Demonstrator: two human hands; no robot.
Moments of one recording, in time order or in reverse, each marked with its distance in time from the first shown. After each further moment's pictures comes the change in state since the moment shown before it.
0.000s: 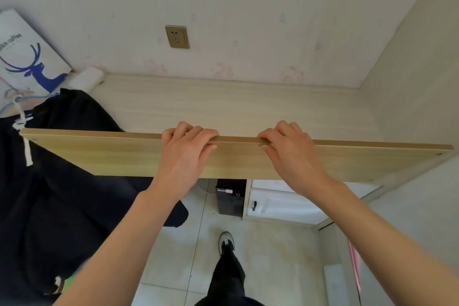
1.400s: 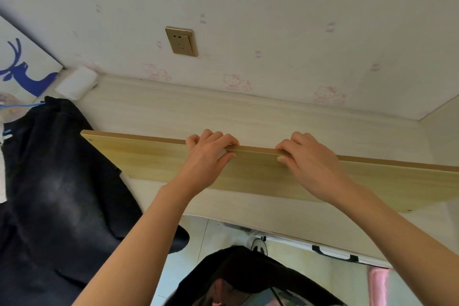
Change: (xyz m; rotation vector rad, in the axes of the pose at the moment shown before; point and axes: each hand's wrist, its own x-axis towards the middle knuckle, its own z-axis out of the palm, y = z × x) left_hand 0.156 -0.105 0.139 -0.191 -0.302 -0.218; right_hand 0.203 0.102 0.058 -0.013 -0.350 -0.005
